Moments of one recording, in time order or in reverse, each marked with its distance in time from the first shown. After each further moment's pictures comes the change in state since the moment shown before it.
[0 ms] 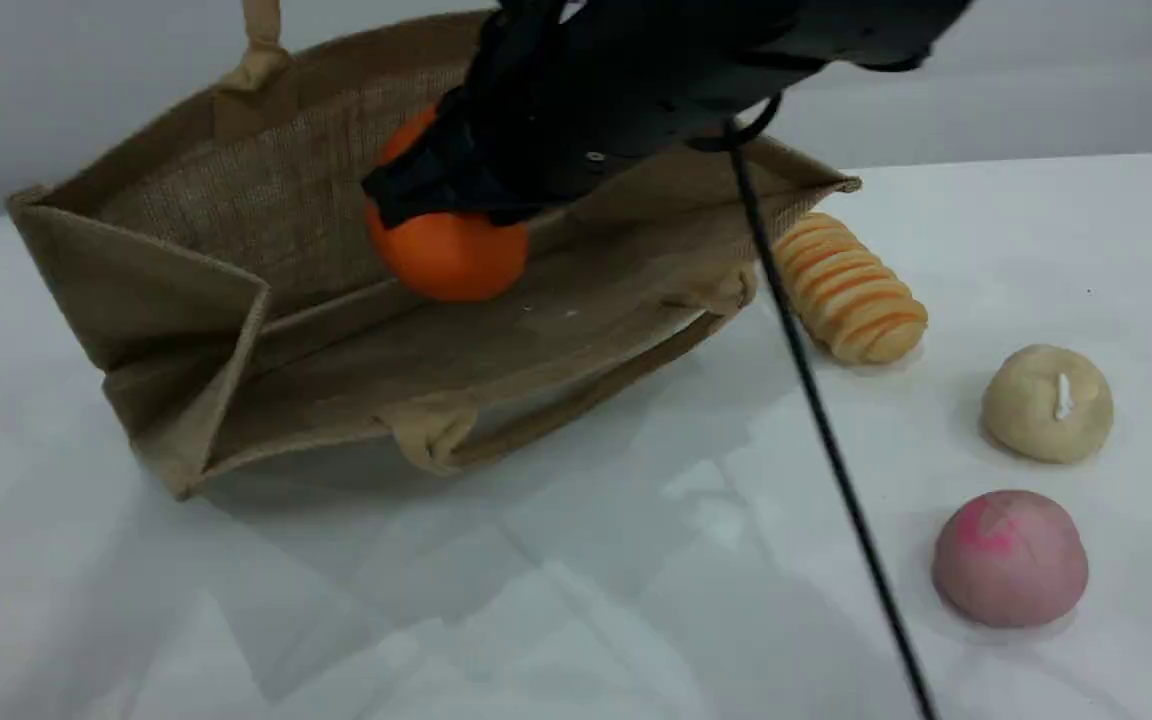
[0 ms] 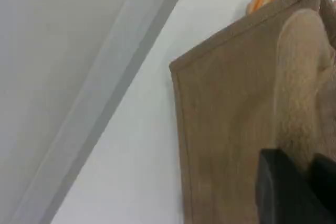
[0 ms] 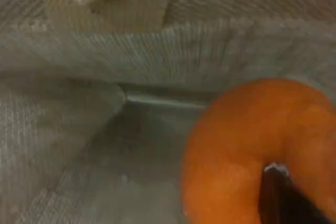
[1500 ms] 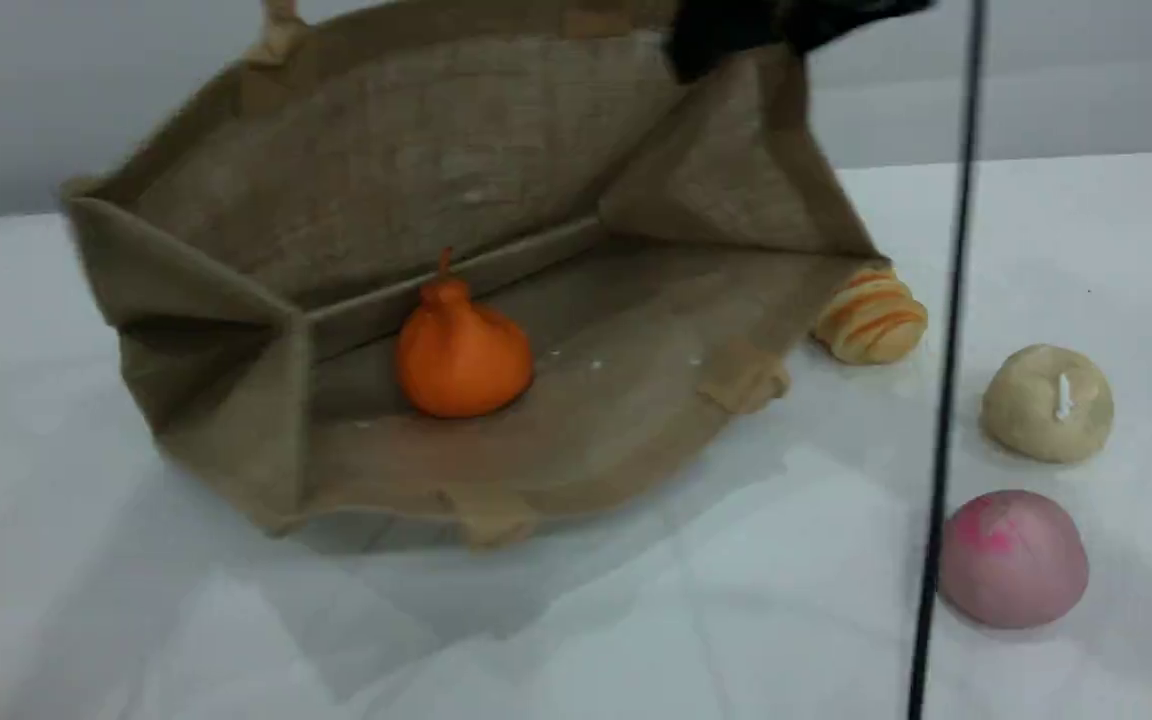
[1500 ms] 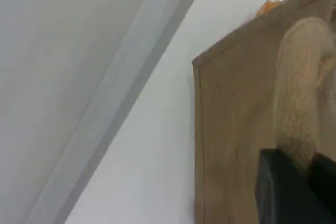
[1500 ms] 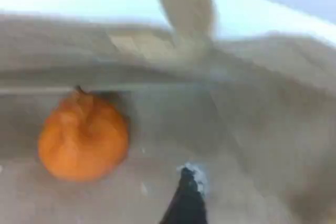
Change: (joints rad) left arm 0.000 -0.023 0.001 0.014 -0.015 -0.003; right arm -0.409 -0.131 -0.079 0.092 0.491 -0.115
